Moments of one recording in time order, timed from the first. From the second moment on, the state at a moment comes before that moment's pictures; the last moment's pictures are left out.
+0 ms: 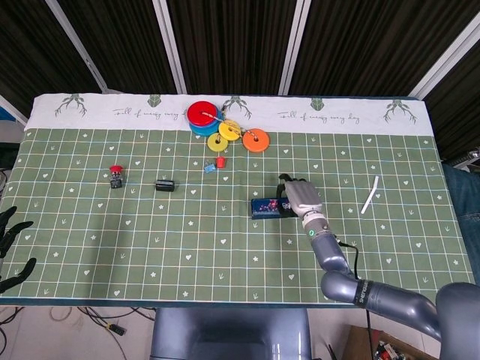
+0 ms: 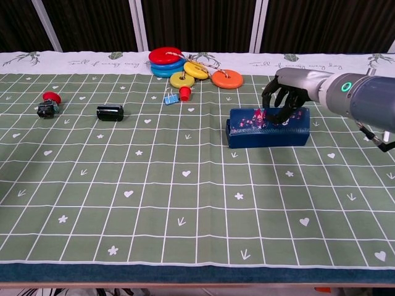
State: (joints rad) left arm -0.04 -1.04 0.00 -1.59 1.59 1.56 -0.14; right arm 0.85 -1.62 0.33 -1.37 -0.64 0.85 -0.48
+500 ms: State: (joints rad) left arm -0.04 -1.04 0.00 -1.59 1.59 1.56 -0.13; right arm 0.89 -1.62 0.31 -1.34 -0.59 0.82 -0.47
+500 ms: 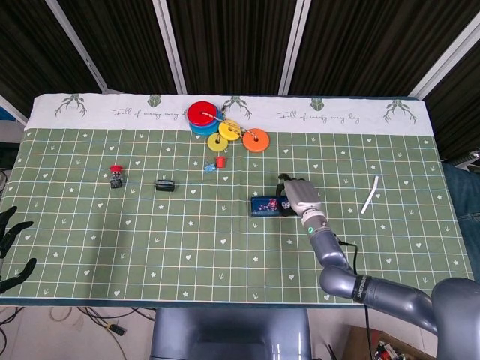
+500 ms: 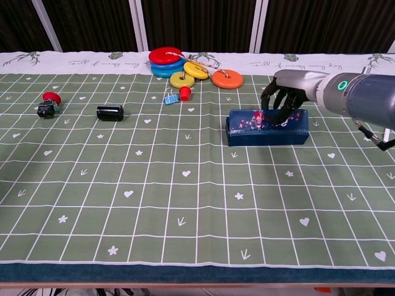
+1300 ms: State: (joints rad) left arm -0.04 -1.04 0.00 -1.59 1.60 1.56 -0.13; right arm 0.91 -1.54 0.29 -1.39 -0.59 0.81 -0.46
